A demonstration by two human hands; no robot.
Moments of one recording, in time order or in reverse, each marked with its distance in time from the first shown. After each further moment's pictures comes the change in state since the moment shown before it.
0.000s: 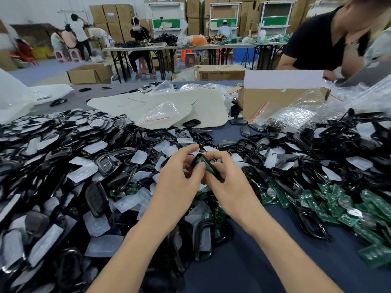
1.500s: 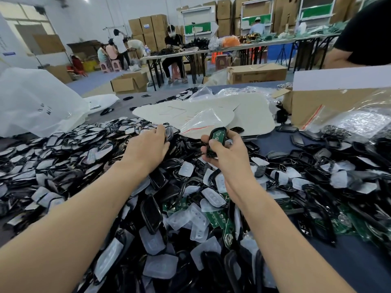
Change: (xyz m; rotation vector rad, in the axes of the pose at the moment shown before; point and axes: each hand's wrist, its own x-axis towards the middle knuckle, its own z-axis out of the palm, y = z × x) left_hand 0.127 -0.074 -0.154 1.202 -0.052 0.123; right_hand 0.102 -0.047 0.096 0.683 0.120 0.172
